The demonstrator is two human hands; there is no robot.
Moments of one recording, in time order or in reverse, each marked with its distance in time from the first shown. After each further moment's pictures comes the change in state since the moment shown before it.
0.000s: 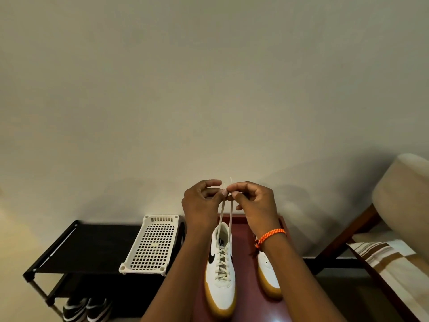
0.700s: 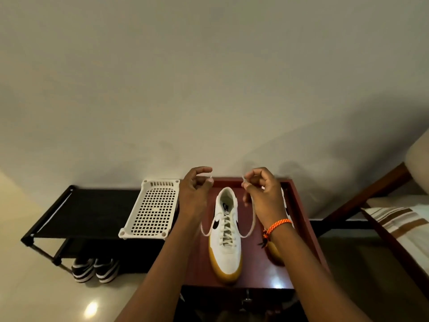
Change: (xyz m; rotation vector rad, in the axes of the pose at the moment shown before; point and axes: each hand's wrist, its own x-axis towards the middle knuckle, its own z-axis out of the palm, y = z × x) left_hand 0.027 -0.130 -0.022 0.006 -0.037 -0.104; right_hand -0.003 0.115 0.005 -0.012 0.065 0.162
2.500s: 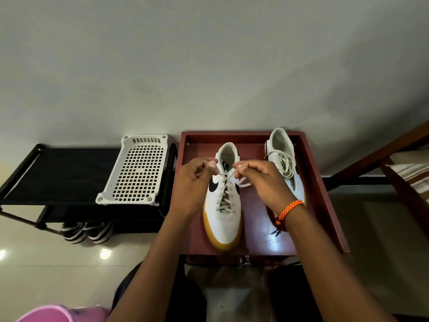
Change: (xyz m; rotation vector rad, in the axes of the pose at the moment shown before) left_hand -0.014 -0.092 0.009 0.220 -0.180 -0.084; right_hand 0.008 0.108 -0.002 -0.181 -0.308 0.189
